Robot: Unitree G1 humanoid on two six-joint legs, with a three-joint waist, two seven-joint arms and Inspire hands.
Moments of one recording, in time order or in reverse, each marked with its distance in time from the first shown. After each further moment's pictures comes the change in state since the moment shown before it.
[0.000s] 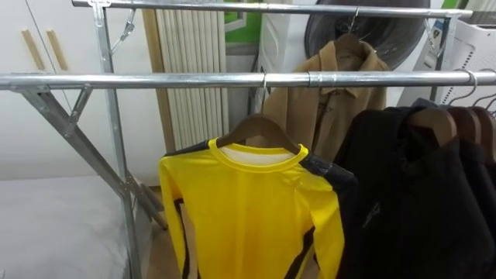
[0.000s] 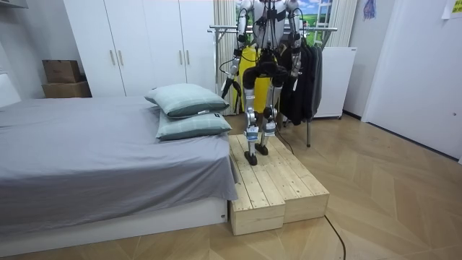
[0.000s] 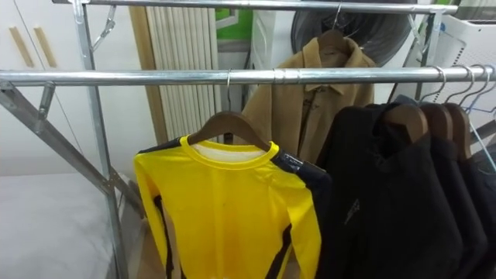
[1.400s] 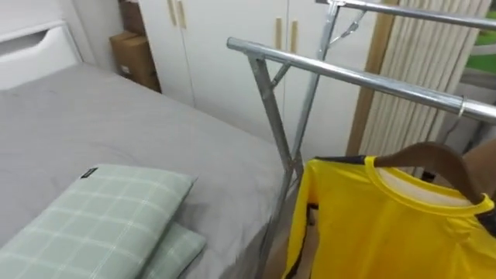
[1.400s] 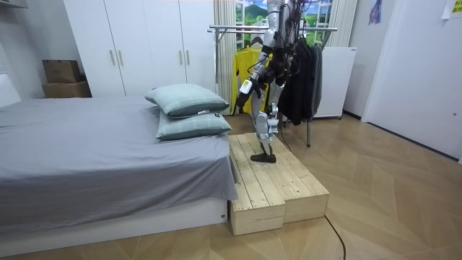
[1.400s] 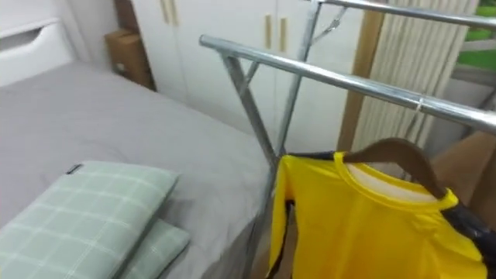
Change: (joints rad) left arm -0.040 0.013 -0.032 -0.031 0.061 0.035 0.005; right arm -0.045 -0.010 -0.038 0.034 -0.051 0.042 -0.066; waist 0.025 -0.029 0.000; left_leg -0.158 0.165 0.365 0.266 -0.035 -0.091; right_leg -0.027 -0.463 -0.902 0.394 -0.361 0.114
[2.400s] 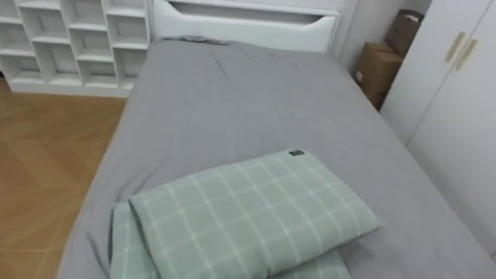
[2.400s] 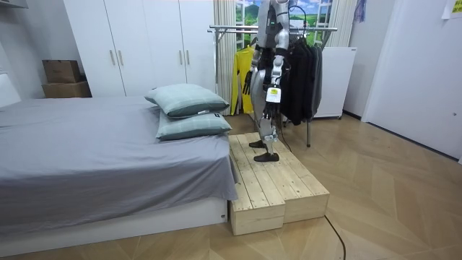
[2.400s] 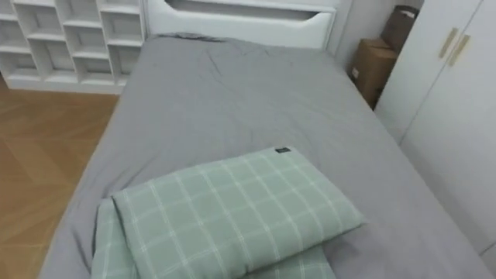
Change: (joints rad) left arm 0.011 -0.002 0.077 0.038 -0.021 0.013 0.046; right arm 0.008 0.014 0.007 -0.037 -0.036 0.021 -0.061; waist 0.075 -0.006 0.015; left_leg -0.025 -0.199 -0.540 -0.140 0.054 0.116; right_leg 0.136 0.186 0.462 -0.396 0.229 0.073
